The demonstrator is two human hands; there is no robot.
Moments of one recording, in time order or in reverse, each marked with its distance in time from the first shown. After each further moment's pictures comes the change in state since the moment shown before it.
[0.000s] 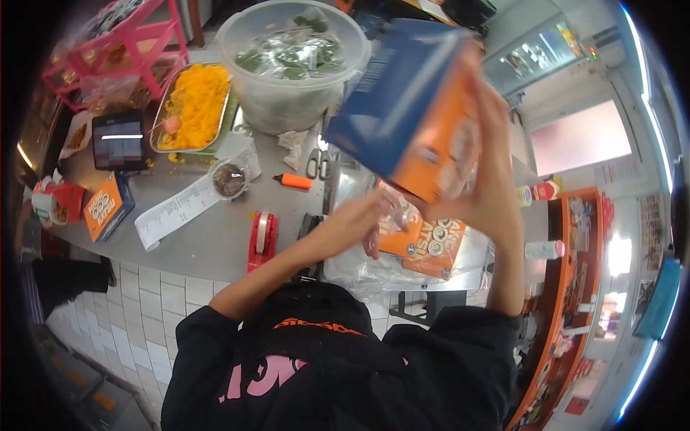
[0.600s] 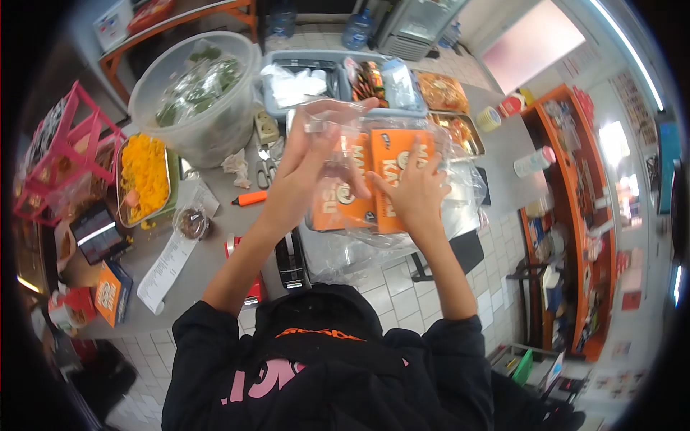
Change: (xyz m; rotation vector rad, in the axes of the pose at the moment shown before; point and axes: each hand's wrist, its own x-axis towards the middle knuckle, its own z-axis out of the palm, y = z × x) left_hand 0.032 0.064 0.048 -0.297 -0.011 0.393; right_hand -0.135 0.002 0.066 -0.516 -0.210 1.345
